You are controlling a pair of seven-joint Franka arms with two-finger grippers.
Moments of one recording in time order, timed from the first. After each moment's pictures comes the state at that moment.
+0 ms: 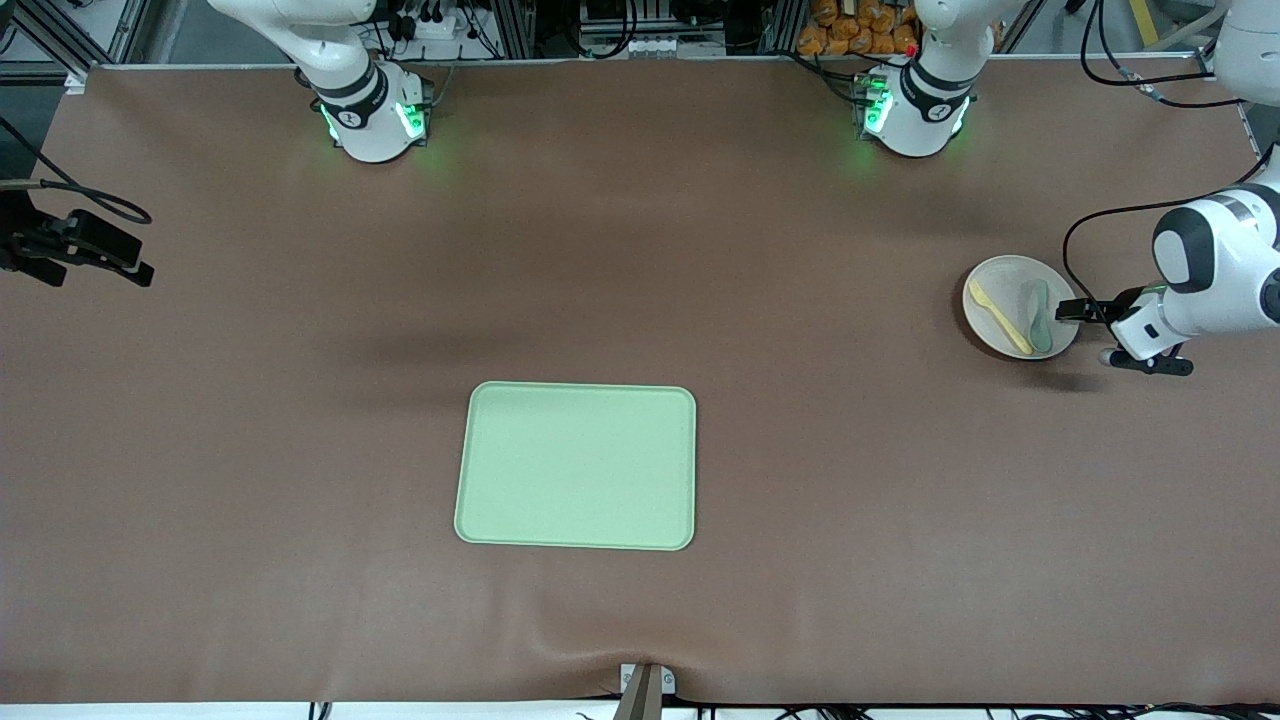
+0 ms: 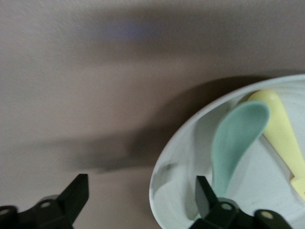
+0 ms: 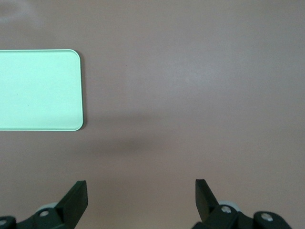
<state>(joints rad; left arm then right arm) 0.46 0.41 -0.03 -2.17 0.17 2.28 0.44 -0.08 0.03 0.04 -1.50 0.04 1.53 0.00</state>
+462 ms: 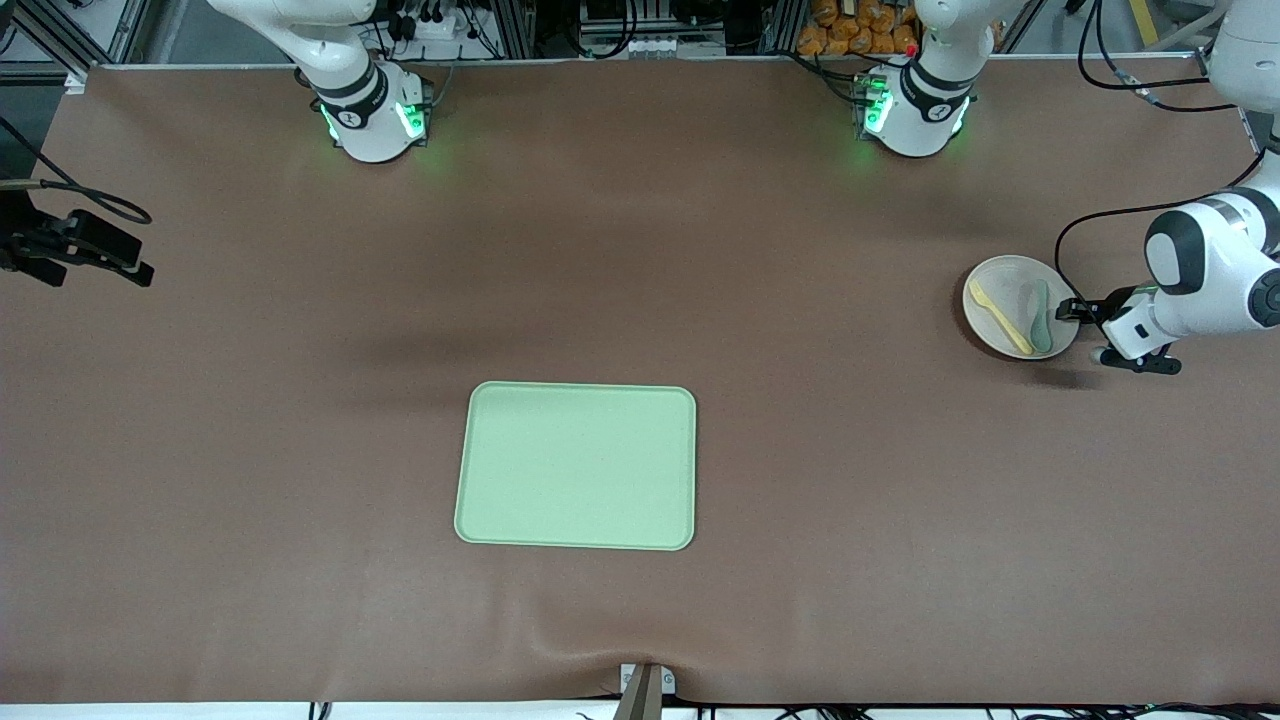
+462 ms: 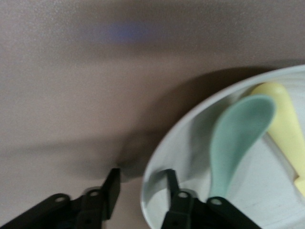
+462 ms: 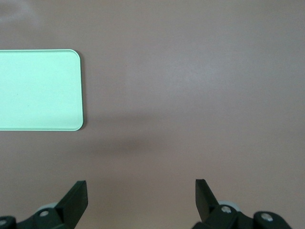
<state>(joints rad) 0.46 0.42 -0.03 -2.18 0.17 2.28 0.44 -0.08 0.03 0.04 -1.50 0.04 1.53 0.00</state>
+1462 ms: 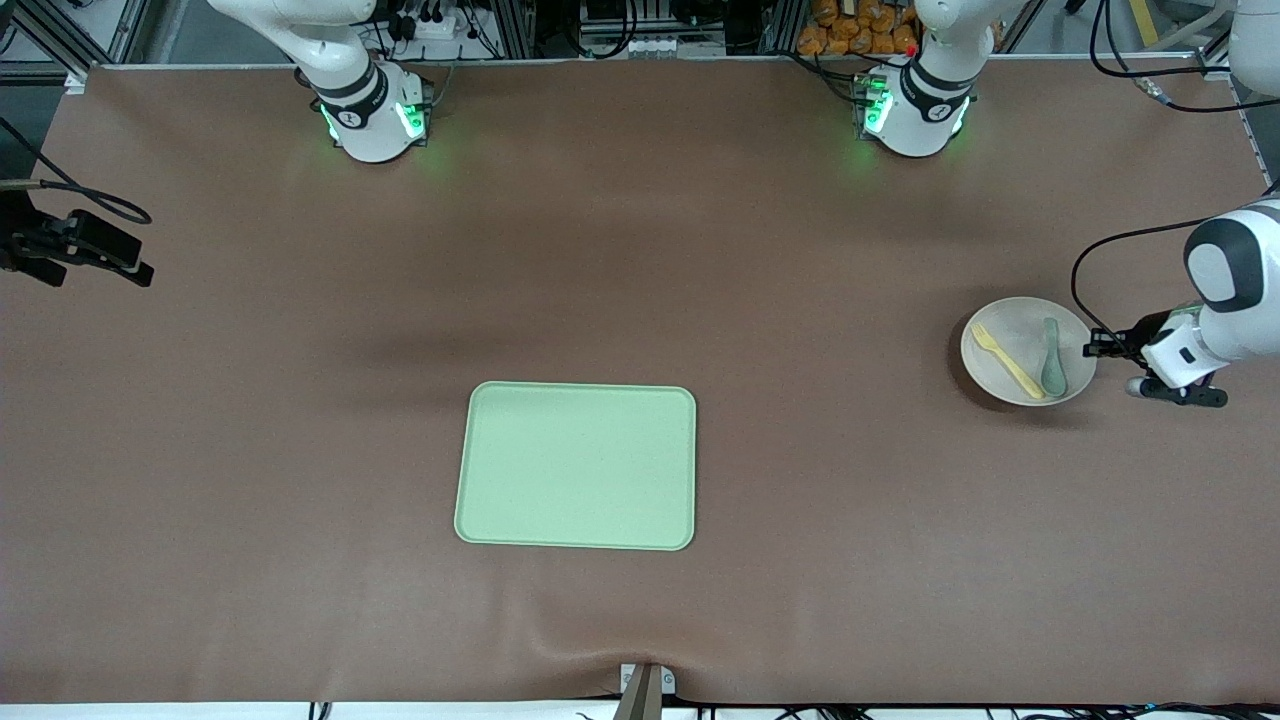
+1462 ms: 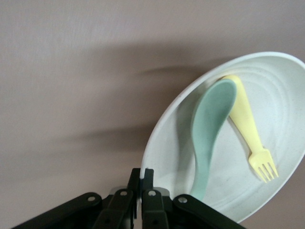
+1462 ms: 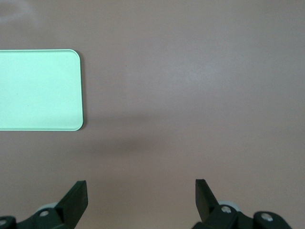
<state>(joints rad) 0.46 0.39 -0.13 -1.98 -0.01 2.15 0.47 -0.08 0.03 0.04 -1.50 0.04 1.53 0.00</state>
